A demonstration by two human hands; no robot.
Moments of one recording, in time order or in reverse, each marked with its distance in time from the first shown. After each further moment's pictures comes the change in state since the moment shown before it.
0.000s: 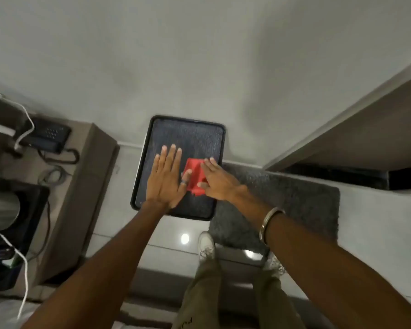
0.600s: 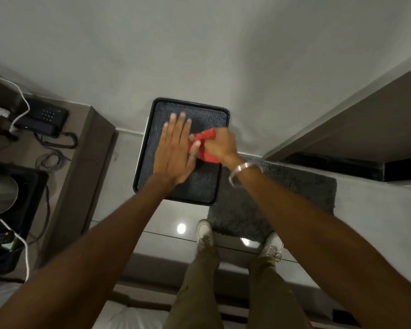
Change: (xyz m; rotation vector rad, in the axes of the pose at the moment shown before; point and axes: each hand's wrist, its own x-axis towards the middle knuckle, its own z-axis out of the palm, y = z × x) left_hand 0.017 0.022 -0.040 -0.067 0.236 0.120; right_hand 0.006 -0.035 -0.075 0.833 0.451 0.368
